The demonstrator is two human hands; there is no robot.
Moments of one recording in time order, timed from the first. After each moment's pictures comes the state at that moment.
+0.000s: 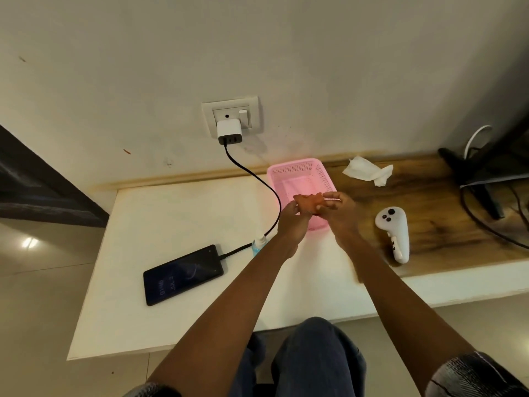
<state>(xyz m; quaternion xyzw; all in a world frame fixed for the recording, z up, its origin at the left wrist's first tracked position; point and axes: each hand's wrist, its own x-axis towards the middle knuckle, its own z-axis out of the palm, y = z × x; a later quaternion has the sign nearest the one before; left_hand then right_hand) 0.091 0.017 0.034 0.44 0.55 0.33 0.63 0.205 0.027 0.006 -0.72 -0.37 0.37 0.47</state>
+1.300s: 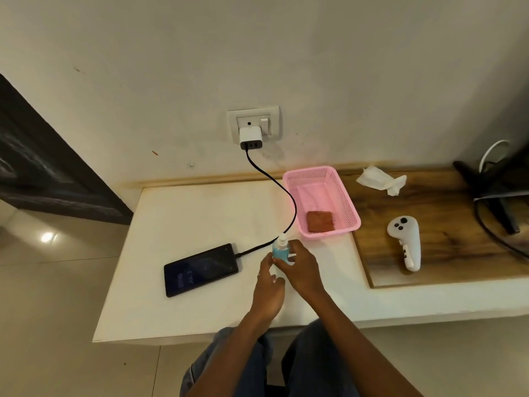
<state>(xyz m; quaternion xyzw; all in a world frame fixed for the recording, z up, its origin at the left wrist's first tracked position) 0.013 -0.082 -0.013 0.42 0.65 0.29 0.57 0.100 -0.052 -0.018 -0.71 -0.53 0.39 0.27</state>
